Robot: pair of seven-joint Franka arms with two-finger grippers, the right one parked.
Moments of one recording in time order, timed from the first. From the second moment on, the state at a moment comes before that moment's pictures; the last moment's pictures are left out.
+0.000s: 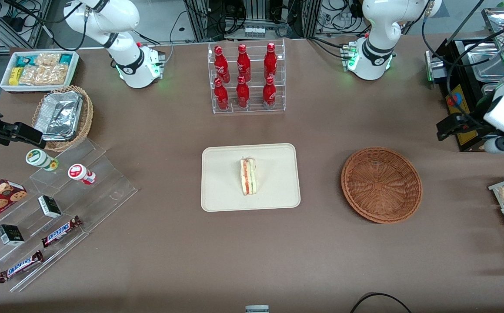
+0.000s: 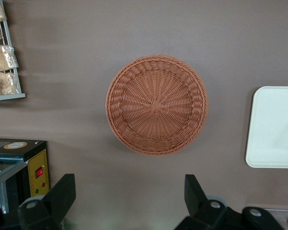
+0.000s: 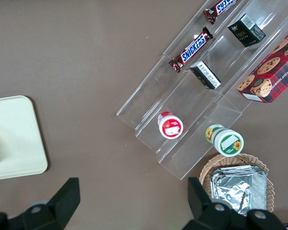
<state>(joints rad) 0.00 0.05 -0.06 -1.52 0.04 1.52 -0.10</state>
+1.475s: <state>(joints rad) -0.05 0.02 -0.04 -1.51 -0.03 1.53 -0.06</state>
